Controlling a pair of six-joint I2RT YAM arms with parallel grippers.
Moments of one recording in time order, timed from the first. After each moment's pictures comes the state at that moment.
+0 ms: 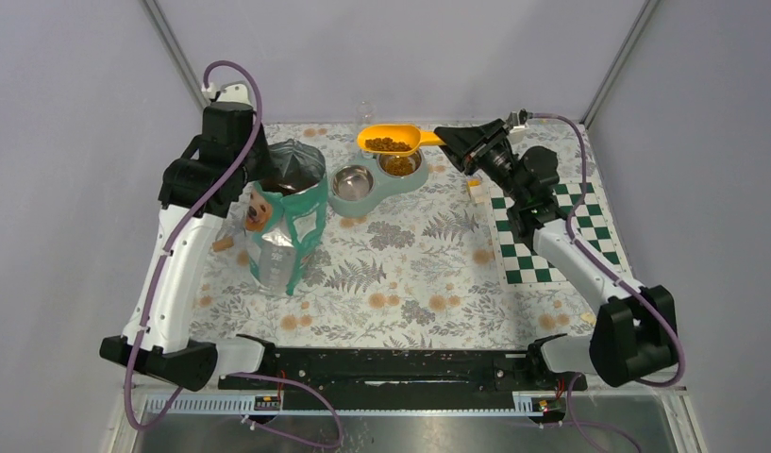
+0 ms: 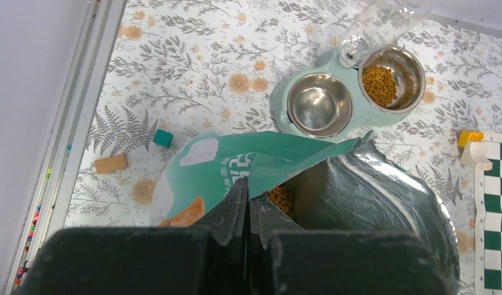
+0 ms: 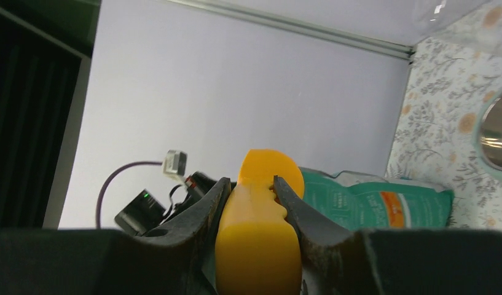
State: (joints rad) left arm -0.29 1.29 1.72 -1.02 -0.30 -0.35; right arm 0.32 1.30 0.94 0.60 -0.39 1.48
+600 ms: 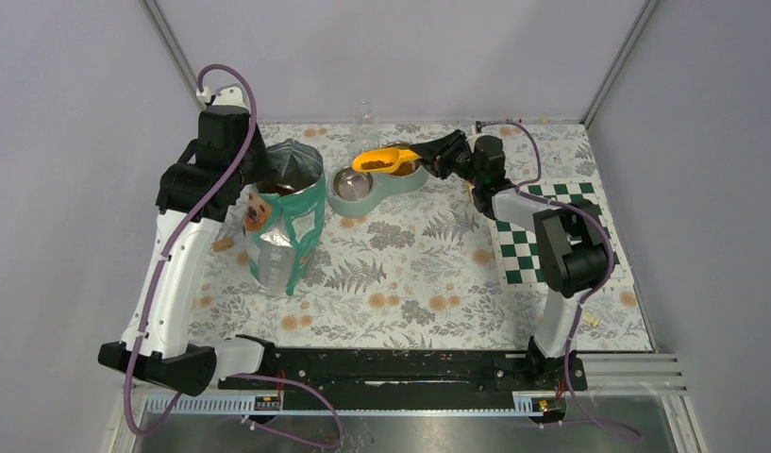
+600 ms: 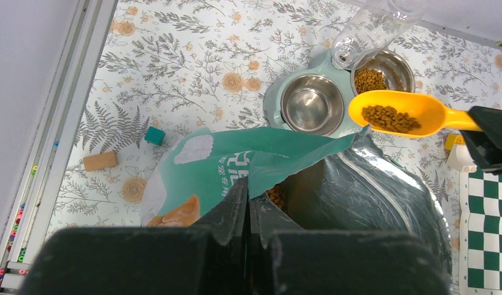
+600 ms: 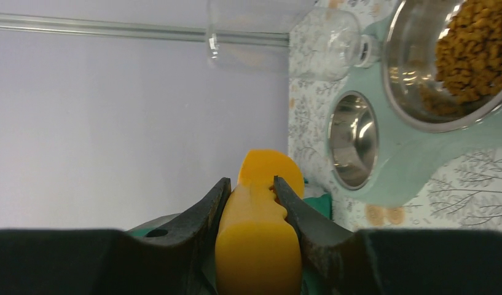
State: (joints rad) left arm -0.25 1.26 1.69 -1.00 -0.28 -0.38; right arm 0.32 1.86 1.12 0.65 -0.43 1.38
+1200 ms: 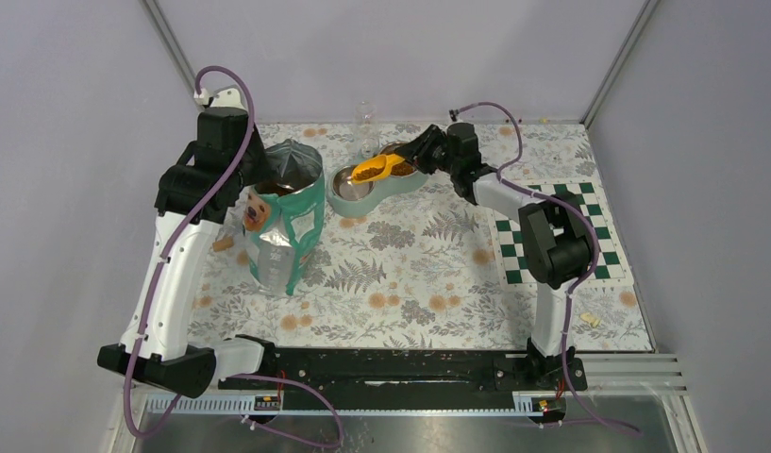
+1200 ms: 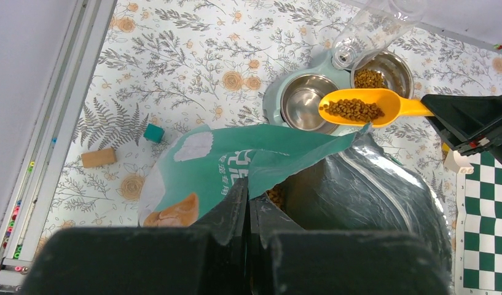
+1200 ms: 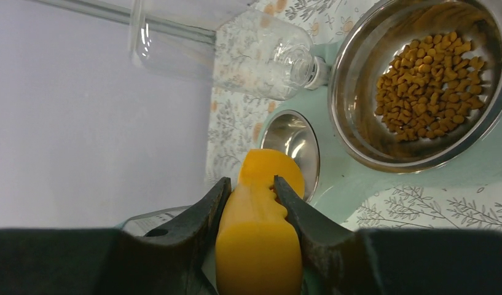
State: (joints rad) left arm -0.25 1.25 1.68 -1.00 -0.28 -0.40; right arm 0.39 2.00 1.35 0.37 -0.32 1.05
